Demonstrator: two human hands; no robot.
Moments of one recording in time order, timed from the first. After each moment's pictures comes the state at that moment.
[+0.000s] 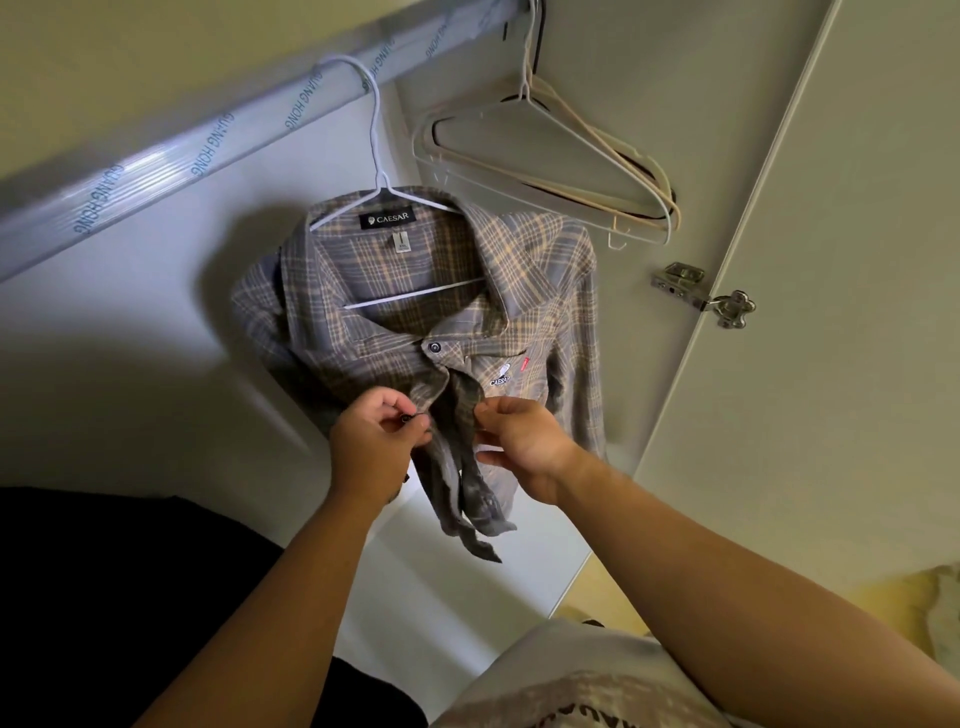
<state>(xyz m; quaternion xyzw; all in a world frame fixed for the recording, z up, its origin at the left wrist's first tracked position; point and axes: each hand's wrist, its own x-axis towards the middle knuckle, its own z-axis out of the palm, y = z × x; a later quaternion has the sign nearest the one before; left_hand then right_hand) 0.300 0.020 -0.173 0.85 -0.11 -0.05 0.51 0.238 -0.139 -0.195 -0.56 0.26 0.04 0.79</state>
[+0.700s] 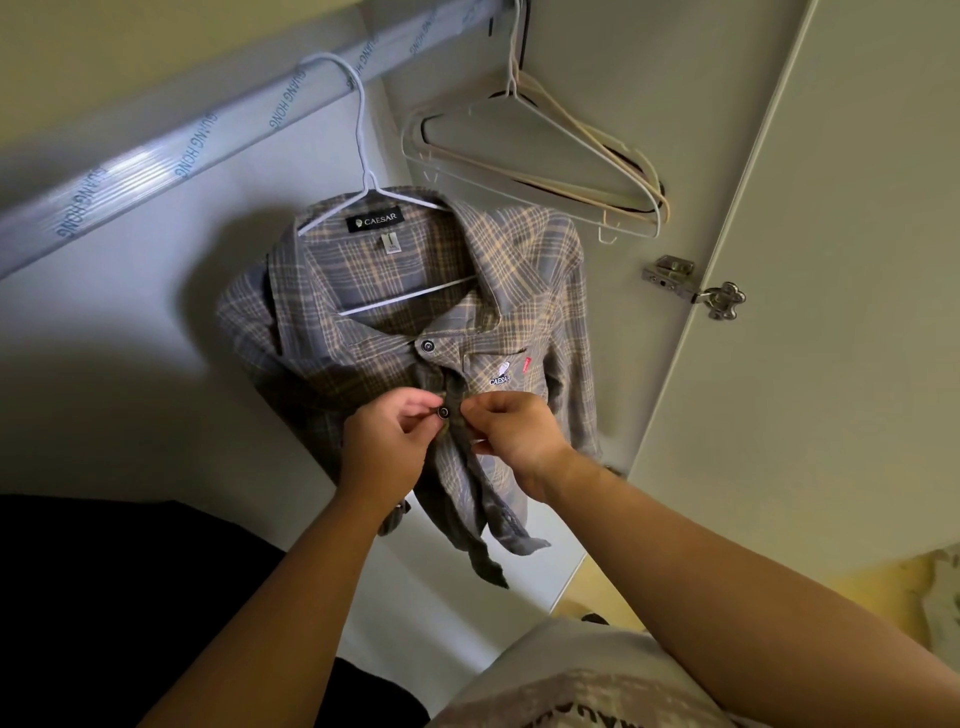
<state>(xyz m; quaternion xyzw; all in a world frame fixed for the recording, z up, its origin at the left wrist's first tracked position) 0.294 0.011 -0.170 0.88 -0.22 -0.02 0.43 0.233 -0.132 -0.188 -0.57 0.27 -0.03 0.78</state>
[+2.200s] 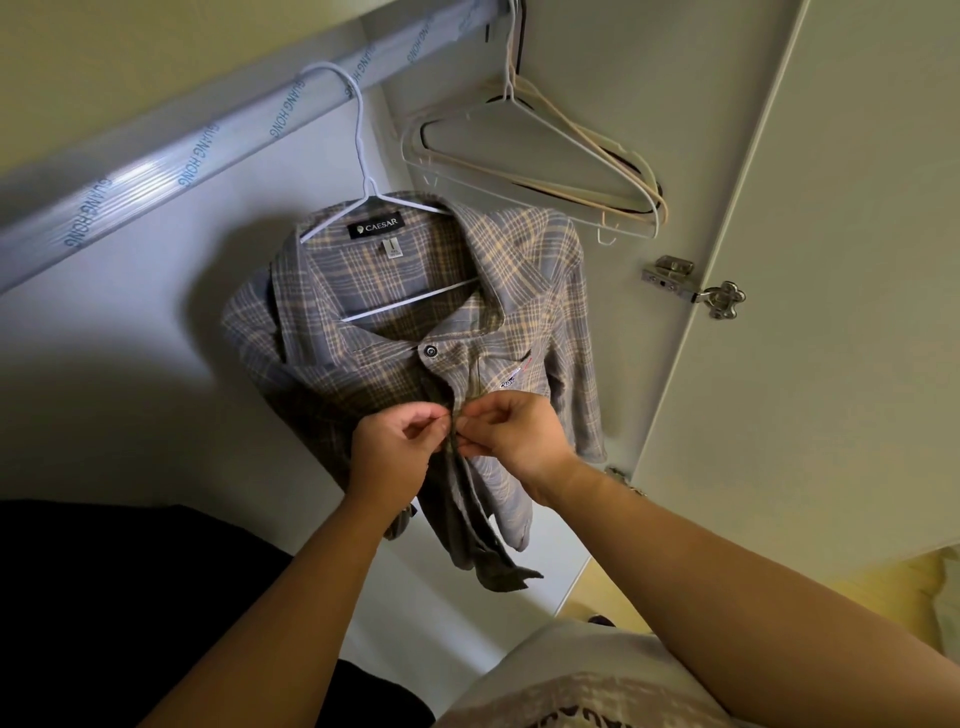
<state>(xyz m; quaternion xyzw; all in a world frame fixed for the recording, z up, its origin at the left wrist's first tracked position) 0.285 0.008 -0.169 0.86 -0.20 -0.05 0.46 0.218 -0.133 -0.176 -0.59 0.23 -0.06 0.77</state>
